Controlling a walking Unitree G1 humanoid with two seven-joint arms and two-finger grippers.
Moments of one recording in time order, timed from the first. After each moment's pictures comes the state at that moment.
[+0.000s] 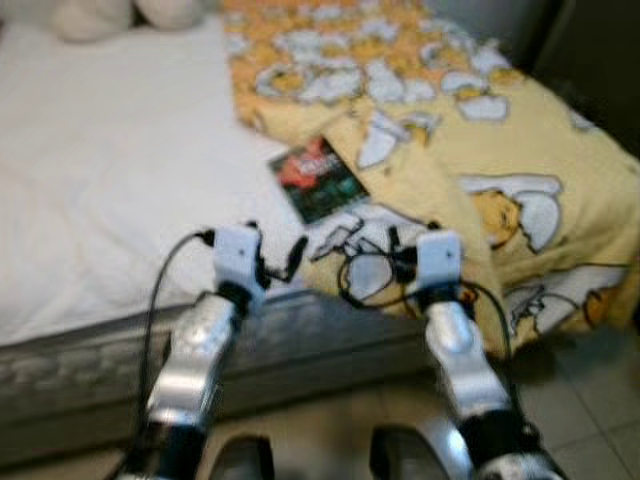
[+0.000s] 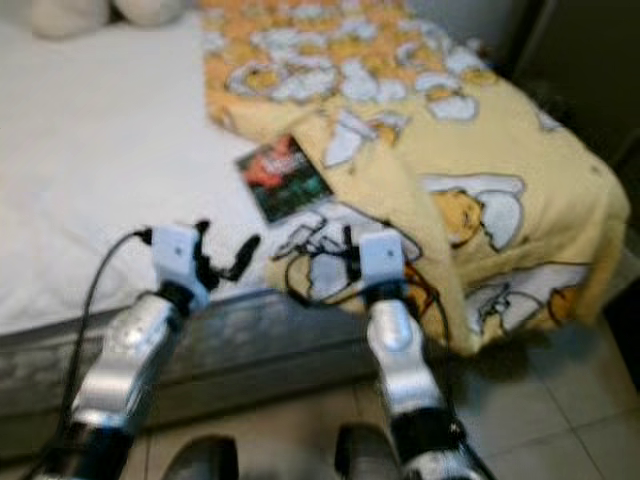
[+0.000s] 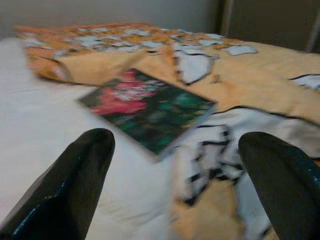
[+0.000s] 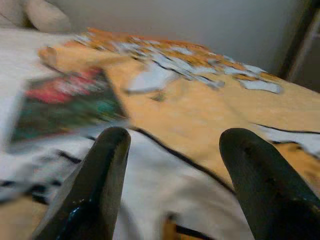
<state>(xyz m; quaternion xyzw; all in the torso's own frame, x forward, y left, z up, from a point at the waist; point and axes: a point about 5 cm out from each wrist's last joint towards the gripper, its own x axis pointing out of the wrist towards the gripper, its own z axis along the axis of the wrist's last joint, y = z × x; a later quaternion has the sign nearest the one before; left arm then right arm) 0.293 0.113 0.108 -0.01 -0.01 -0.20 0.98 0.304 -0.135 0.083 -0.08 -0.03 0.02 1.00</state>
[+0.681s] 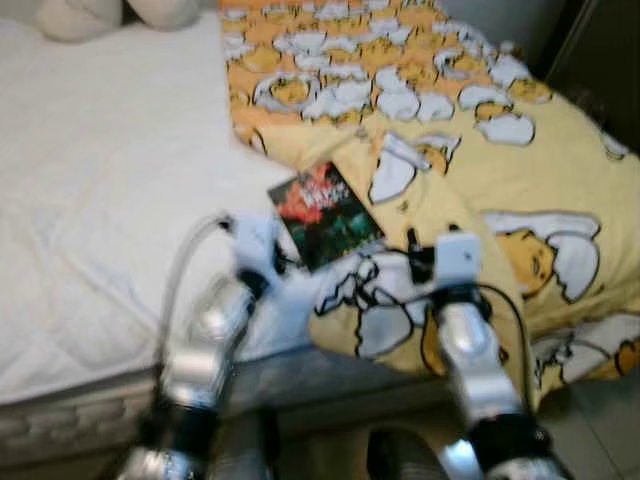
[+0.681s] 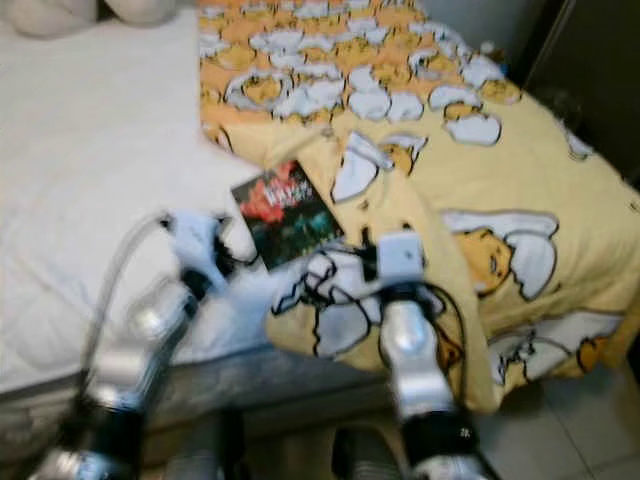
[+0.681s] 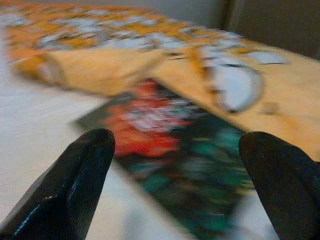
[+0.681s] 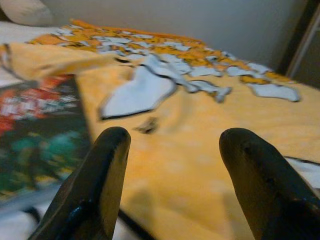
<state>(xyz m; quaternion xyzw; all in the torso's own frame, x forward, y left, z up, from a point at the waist) 0.316 0.122 0.121 -0.03 0.01 -0.18 0.98 0.305 -0.132 0.089 -0.07 -0.04 0.02 1.00</state>
